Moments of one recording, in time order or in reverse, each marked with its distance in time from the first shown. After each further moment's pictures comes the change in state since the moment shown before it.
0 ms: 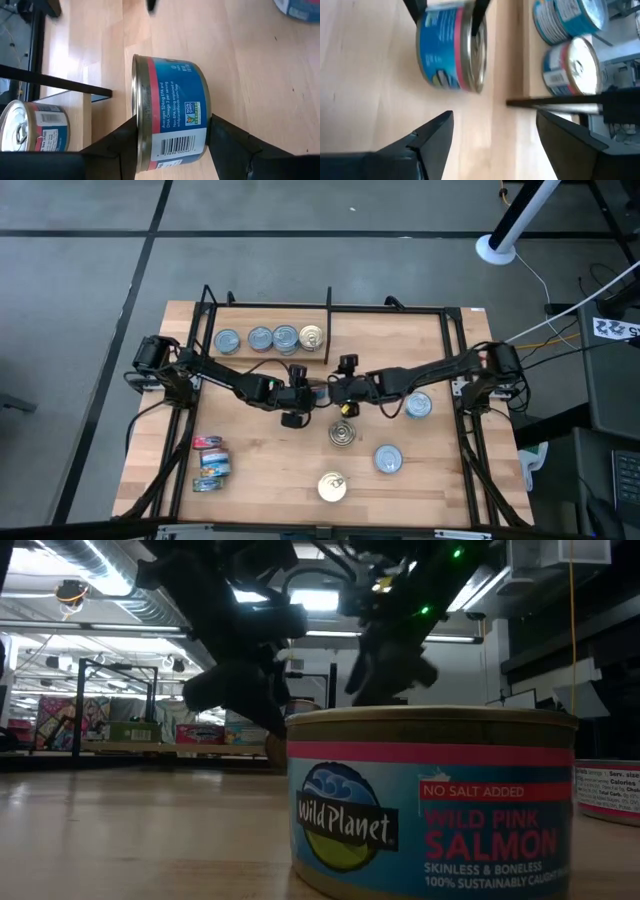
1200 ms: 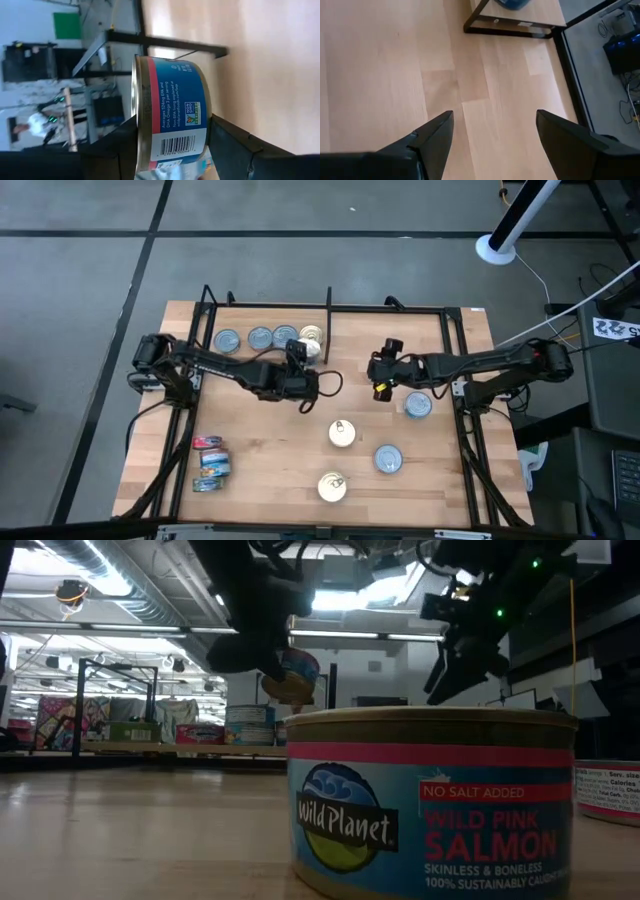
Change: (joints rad) left arm 0.046 -0.010 0.247 -0.392 -0.419 0.182; right arm -0.125 -0.428 -0.368 -0.036 -0.011 0.167
